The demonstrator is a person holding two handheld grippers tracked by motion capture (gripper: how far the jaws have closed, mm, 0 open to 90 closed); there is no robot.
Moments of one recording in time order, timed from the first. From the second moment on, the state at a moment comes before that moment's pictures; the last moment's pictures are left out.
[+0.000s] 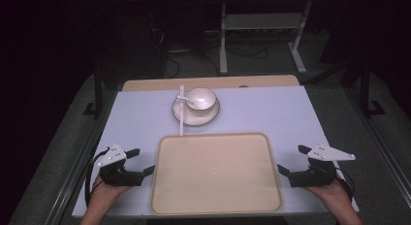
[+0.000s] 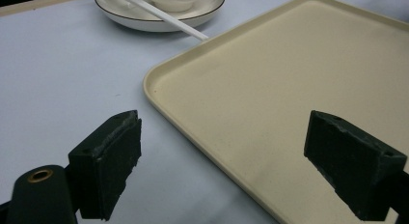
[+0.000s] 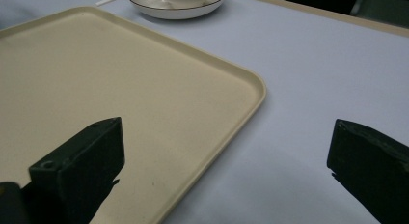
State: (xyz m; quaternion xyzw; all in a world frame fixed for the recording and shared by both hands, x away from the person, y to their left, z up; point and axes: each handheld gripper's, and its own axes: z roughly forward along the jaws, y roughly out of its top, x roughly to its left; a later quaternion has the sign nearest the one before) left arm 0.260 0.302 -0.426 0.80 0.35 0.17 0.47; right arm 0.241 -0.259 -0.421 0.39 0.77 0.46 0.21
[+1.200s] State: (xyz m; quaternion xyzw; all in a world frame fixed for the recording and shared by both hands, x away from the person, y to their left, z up) left arm 0.289 0.294 -0.414 0.80 0.35 0.17 0.46; right arm 0.241 -0.255 -0.420 0.39 0.77 0.46 0.21
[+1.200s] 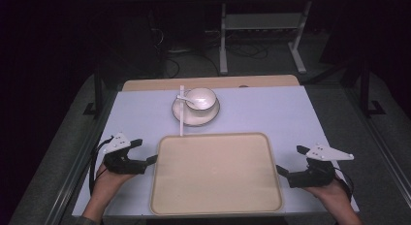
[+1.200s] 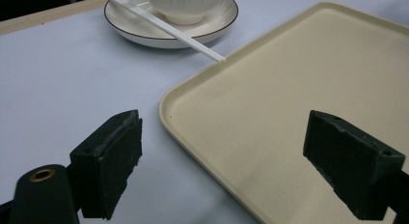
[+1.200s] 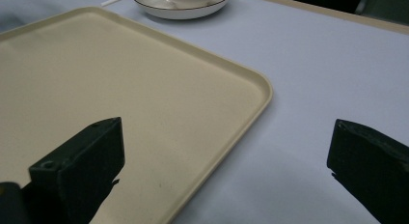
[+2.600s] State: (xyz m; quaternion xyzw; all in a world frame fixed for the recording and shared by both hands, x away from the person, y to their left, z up) left arm 0.339 0.270 -0.402 0.79 0.35 0.19 0.46; right arm 0.241 -0.255 -0.420 0.39 0.77 0.45 0.21
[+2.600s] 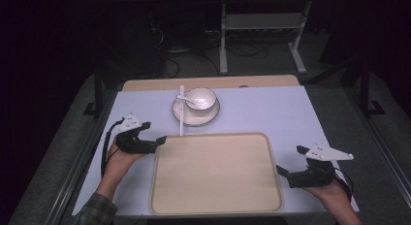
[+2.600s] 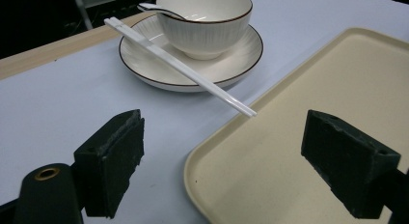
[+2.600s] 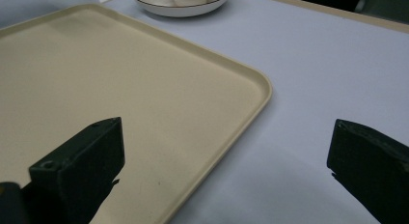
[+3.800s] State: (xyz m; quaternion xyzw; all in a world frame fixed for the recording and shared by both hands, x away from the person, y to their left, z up) left arm 0.395 0.262 -0.392 0.79 0.36 0.19 0.46; right arm 0.241 -0.257 -0.420 0.40 0.77 0.45 0.21
